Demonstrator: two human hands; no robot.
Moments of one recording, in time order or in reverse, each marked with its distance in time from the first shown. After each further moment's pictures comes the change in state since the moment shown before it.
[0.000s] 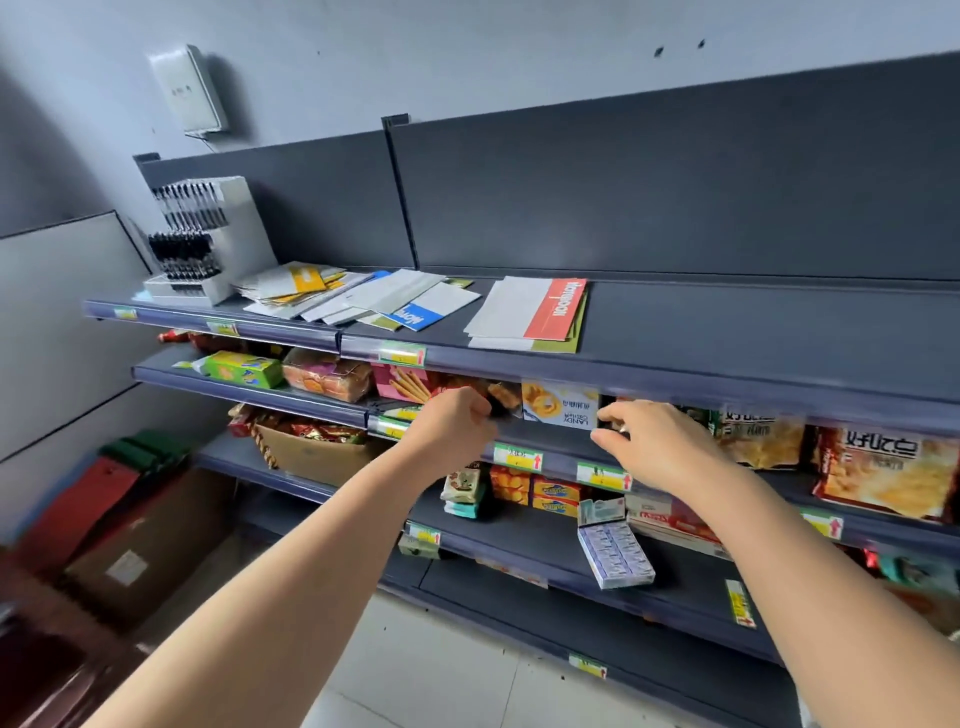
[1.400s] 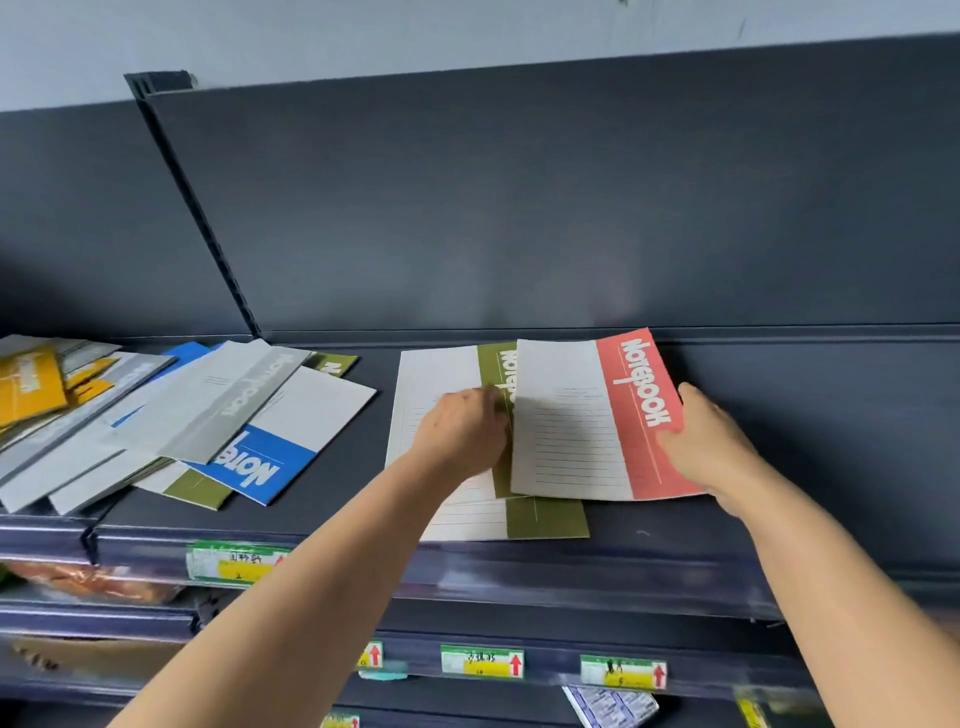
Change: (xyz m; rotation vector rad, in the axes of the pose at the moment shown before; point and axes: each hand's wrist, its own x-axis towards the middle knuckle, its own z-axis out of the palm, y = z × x) left_hand 0.338 0.033 0.049 0.148 -0.160 0.273; right_hand 0.266 0.085 0.008 0.367 0.191 0.630
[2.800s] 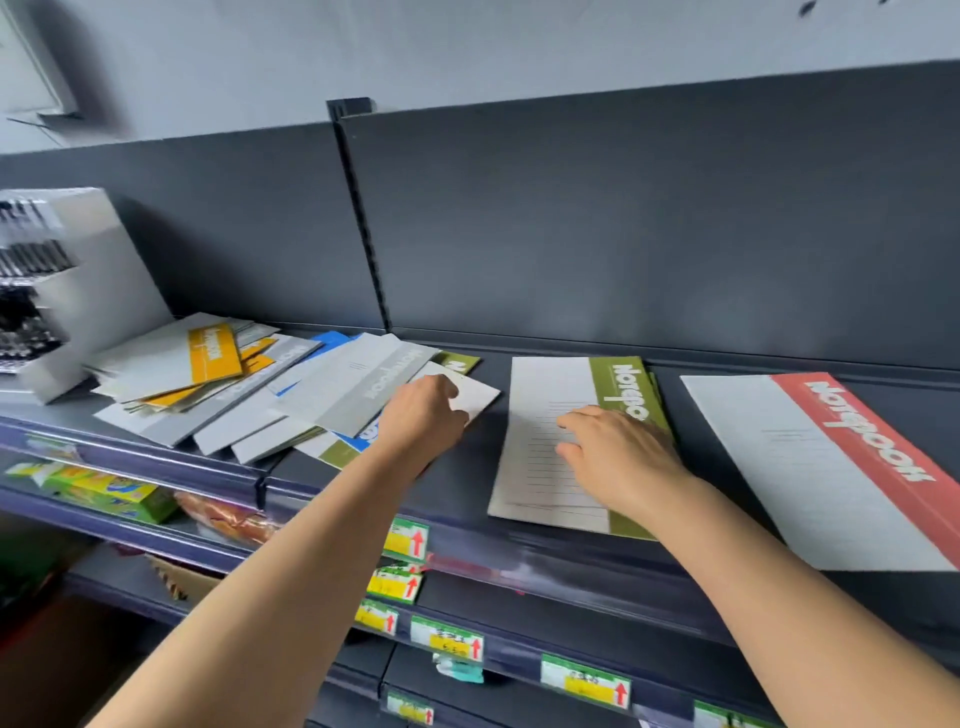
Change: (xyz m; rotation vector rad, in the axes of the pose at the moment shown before) left_hand -0.020 -0.147 -0.057 -0.031 0.247 -0.313; right_hand -0.058 -0.141 0.096 -0.506 -0.159 -0.688
